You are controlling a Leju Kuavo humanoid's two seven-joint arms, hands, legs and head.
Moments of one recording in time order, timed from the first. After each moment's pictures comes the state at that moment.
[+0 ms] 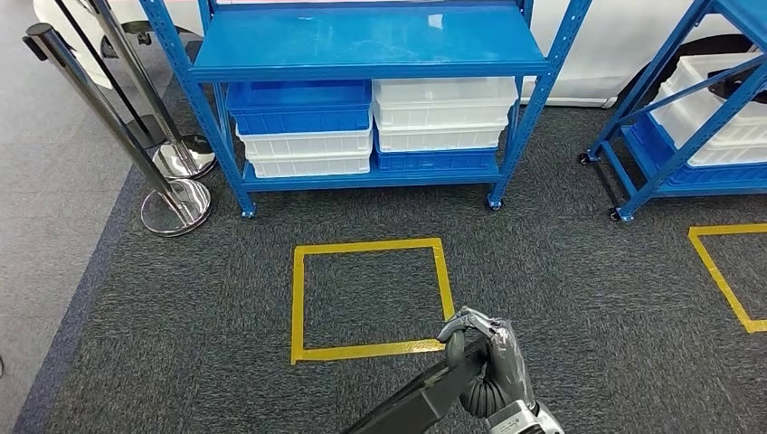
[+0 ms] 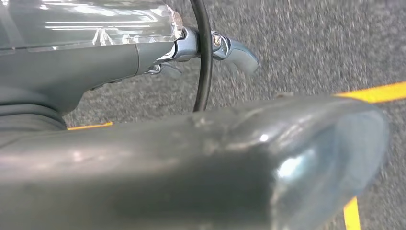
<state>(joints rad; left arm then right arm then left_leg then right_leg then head) -0.05 -0.06 0.52 -0.23 -0.55 0.06 -0.52 0.21 0.04 0.33 -1.92 0.36 -0.20 -0.41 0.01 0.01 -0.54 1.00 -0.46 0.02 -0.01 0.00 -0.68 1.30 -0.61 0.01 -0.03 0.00</state>
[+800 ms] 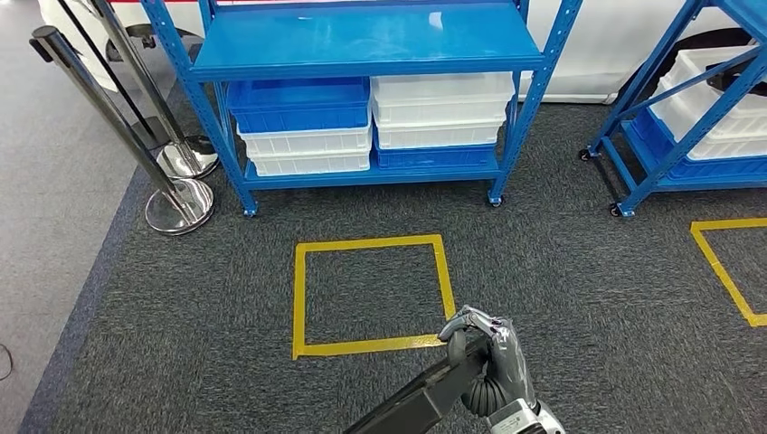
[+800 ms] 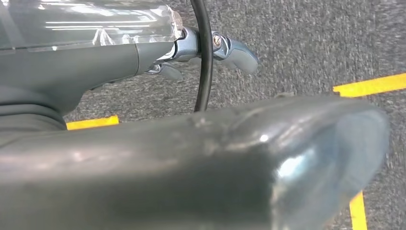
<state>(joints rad) -0.05 -0.05 0.52 -0.23 -0.55 0.06 -0.52 0.21 0.04 0.32 -1.93 0.36 -0.20 -0.40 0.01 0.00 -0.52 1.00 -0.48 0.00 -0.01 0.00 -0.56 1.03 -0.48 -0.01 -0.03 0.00</state>
